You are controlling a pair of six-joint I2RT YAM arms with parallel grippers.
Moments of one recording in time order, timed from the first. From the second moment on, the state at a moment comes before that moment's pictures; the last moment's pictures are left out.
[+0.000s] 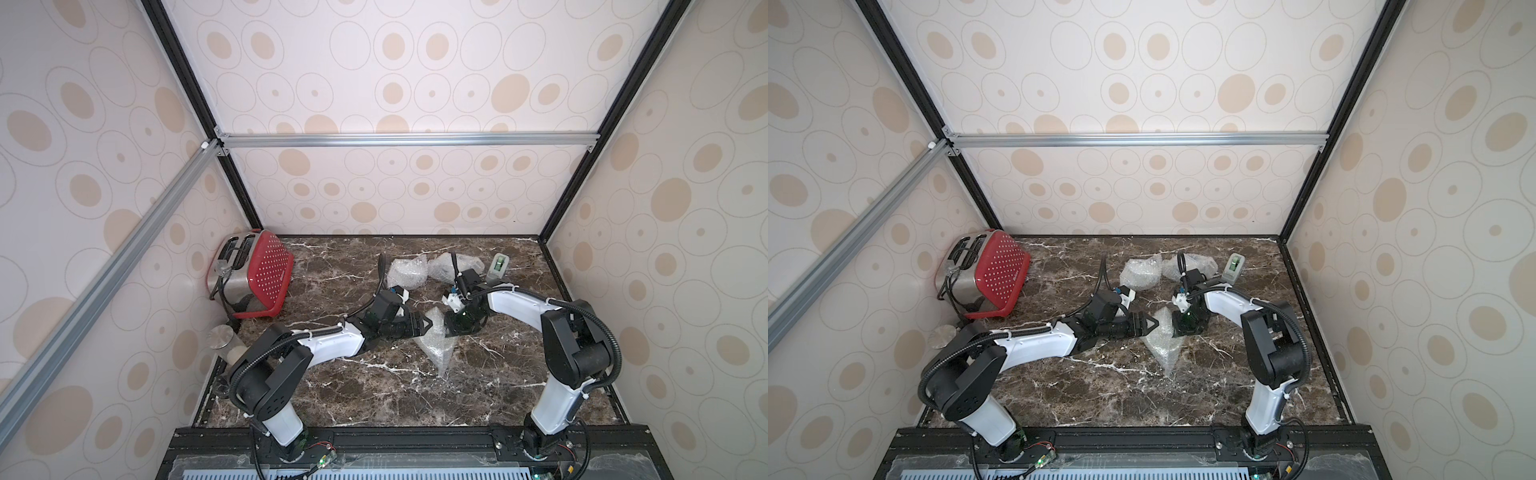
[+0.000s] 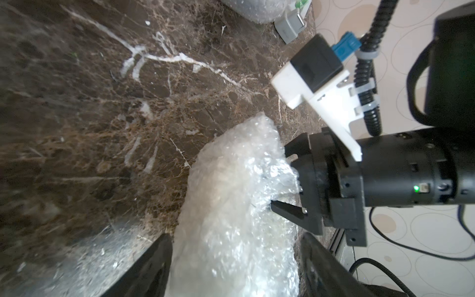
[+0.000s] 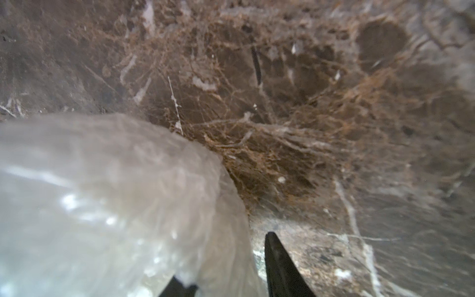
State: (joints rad) left arm -0.74 1.61 0.85 0.13 0.28 -0.83; right arm 0.38 1.80 1.15 -0.77 -0.34 0.15
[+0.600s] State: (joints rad) left arm -0.75 1.60 0.66 0.27 0.24 -0.98; right arm 0.38 1.79 1.15 -0.76 -0.34 0.17
